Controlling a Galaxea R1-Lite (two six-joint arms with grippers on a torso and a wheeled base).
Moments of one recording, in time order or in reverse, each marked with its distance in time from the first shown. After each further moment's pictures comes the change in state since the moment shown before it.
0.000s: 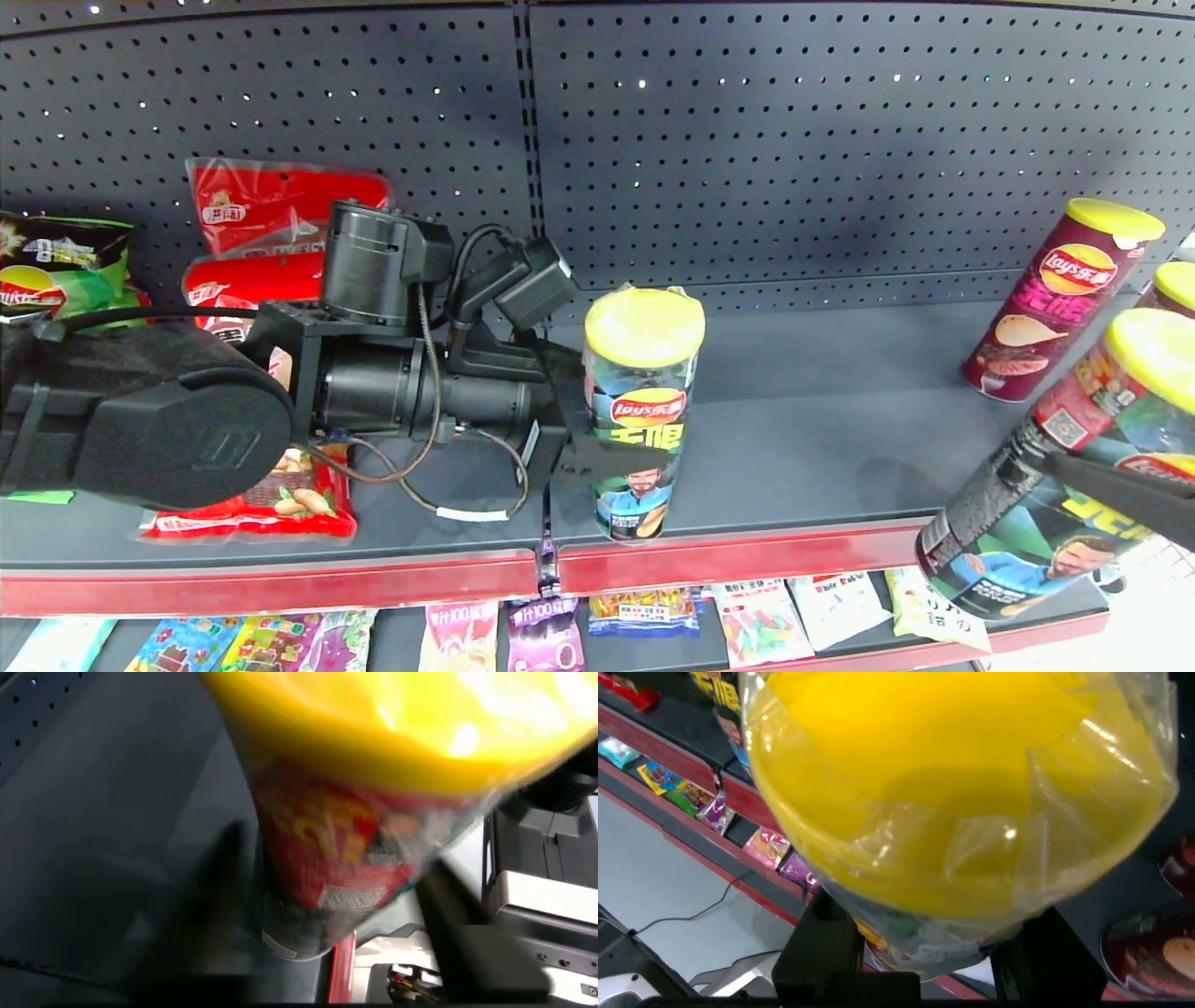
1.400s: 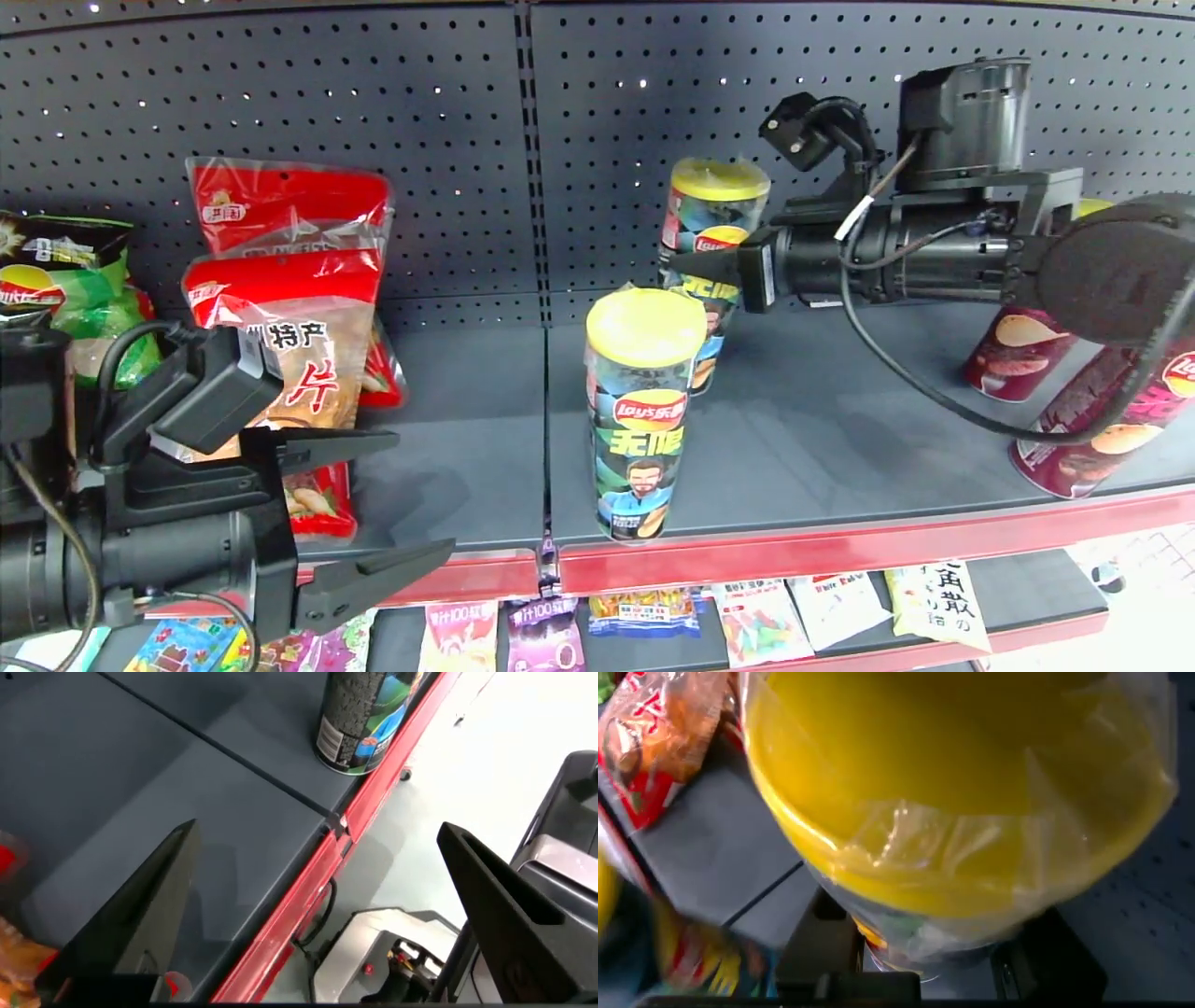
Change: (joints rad) left arm 0.214 -0.505 0.509 -0.002 0.153 -0.078; right arm 0.179 0.904 -0.784 -0.106 0.066 -0.002
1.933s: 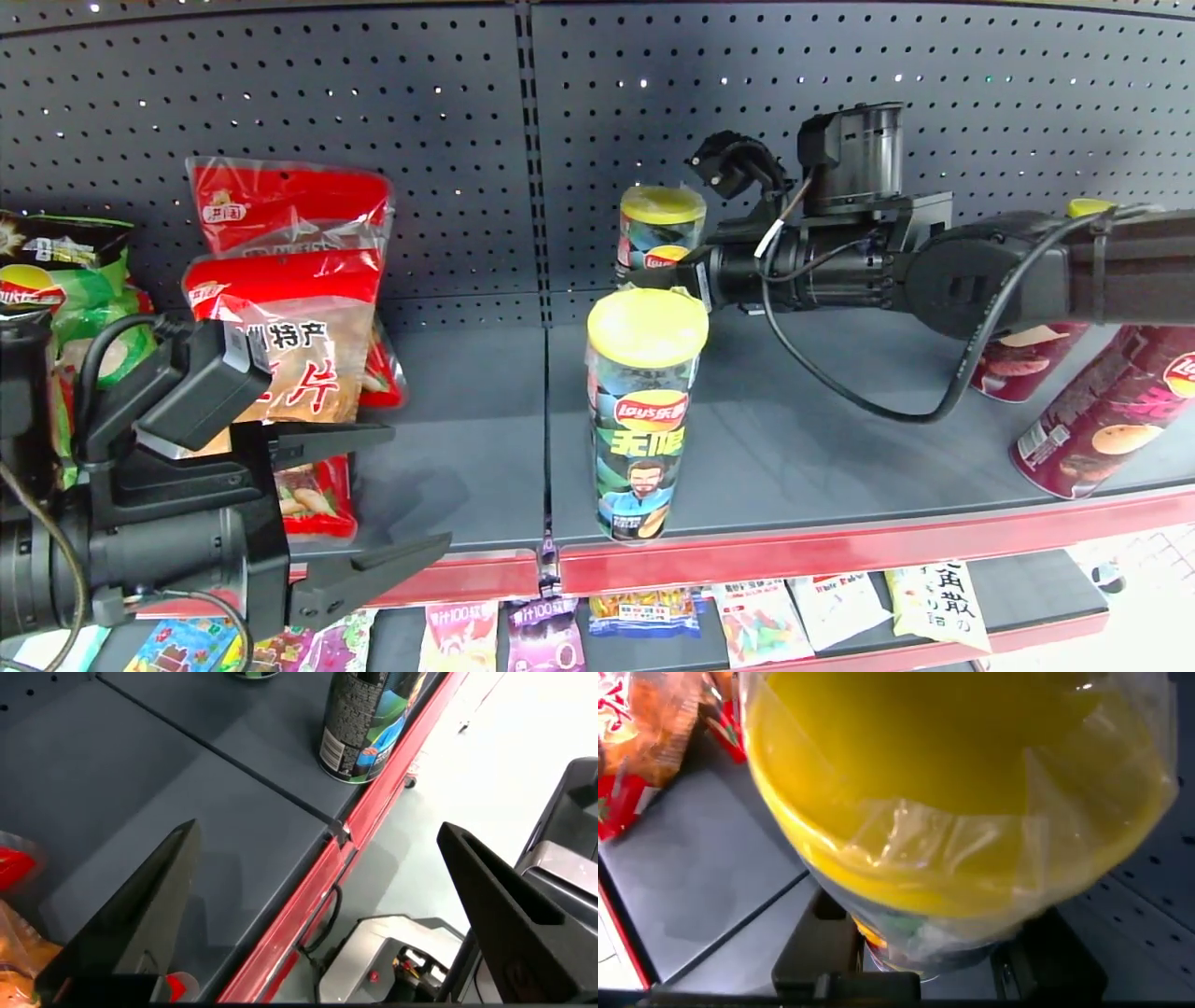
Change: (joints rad) left arm 0.000 -0.012 -0.006 -0.001 0.005 0.000; right arm 0.023 0.161 -0.130 0.000 0.004 -0.003
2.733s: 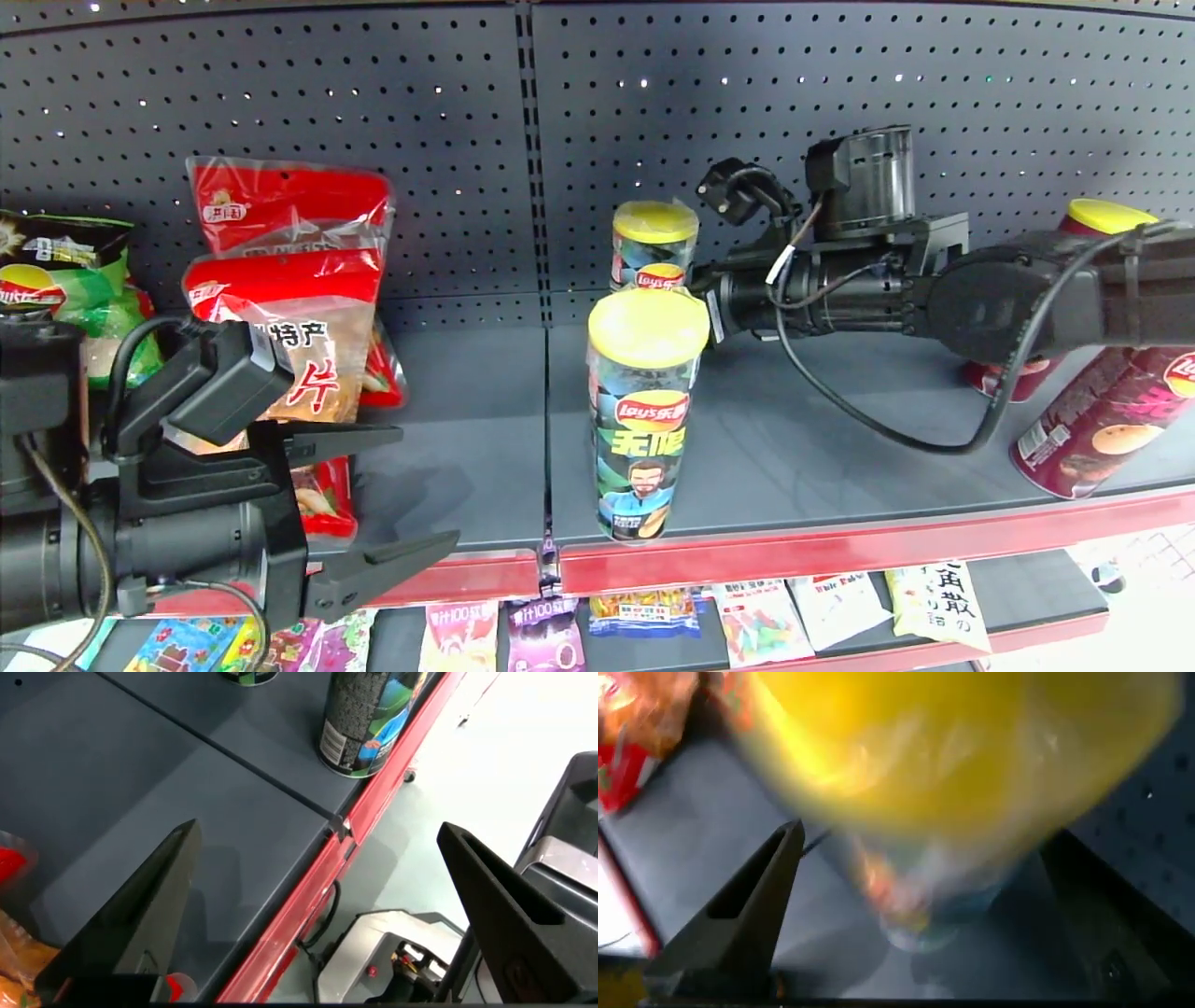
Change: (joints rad) left arm 0.000 0.036 -0.010 -0.004 0.000 0.008; right arm 0.006 -0.060 0.125 0.001 -0.010 0.000
